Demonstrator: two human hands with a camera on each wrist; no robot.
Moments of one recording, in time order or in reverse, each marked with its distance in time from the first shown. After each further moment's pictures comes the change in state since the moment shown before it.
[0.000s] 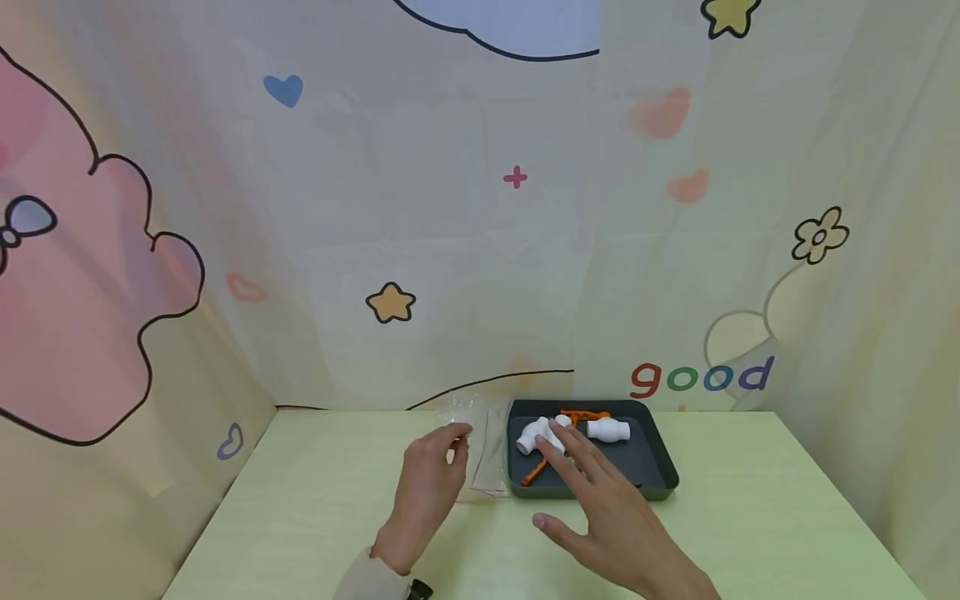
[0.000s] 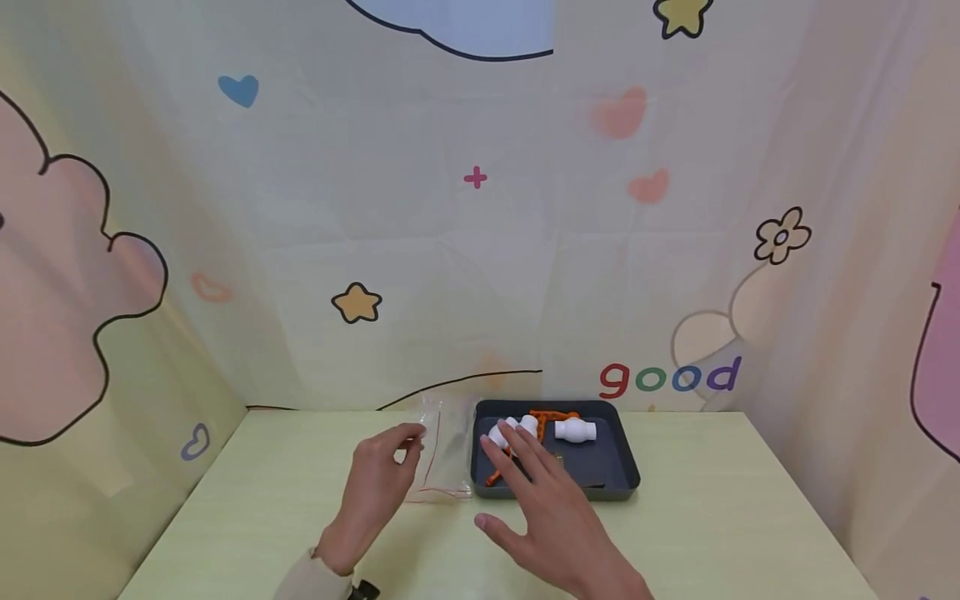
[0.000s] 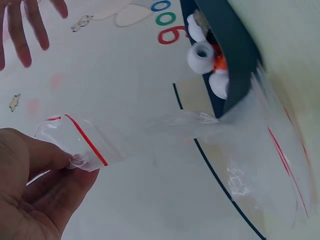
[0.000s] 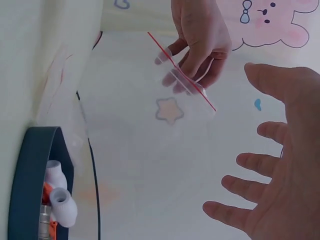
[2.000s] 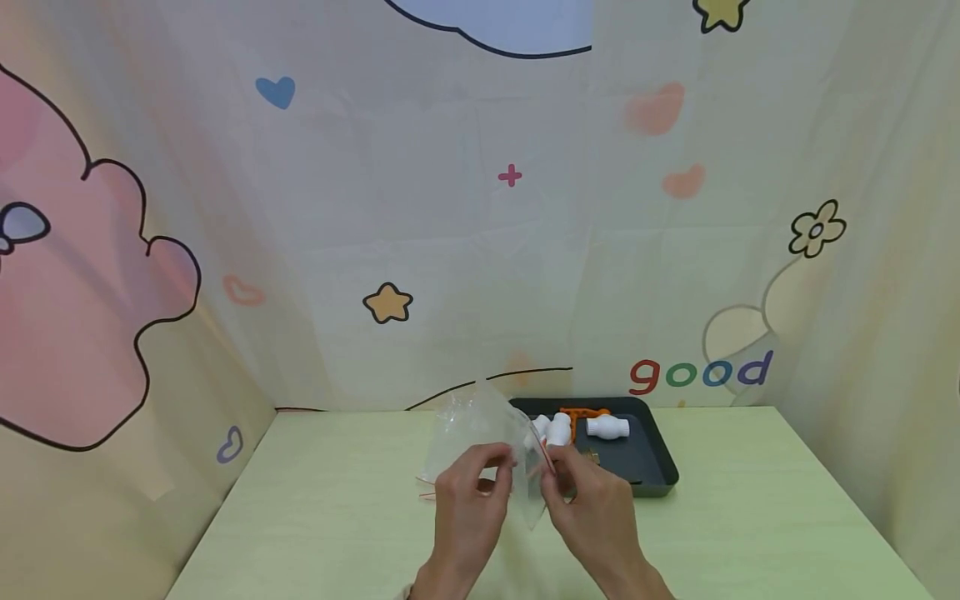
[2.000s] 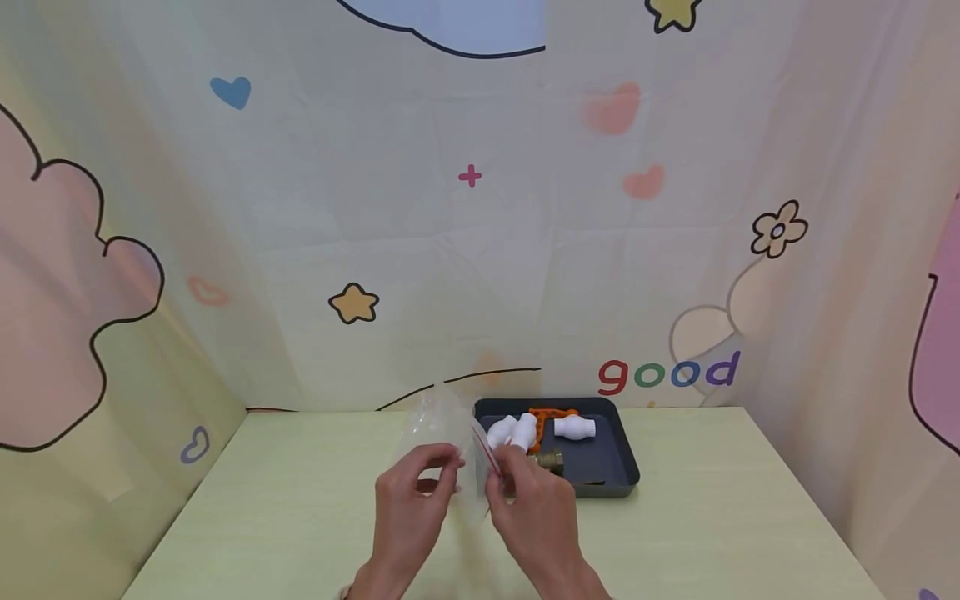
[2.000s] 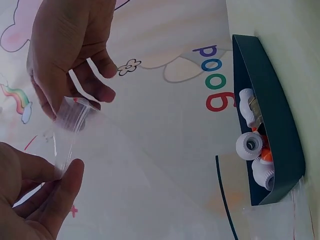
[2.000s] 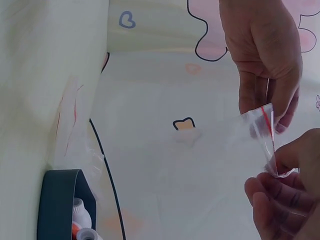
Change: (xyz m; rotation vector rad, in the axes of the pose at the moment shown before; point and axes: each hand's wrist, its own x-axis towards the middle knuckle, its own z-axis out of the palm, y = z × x) left_hand -0.018 0.070 0.007 -0.325 0.170 -0.046; right_hand 0.016 -0.021 0.025 0.092 0.442 0.184
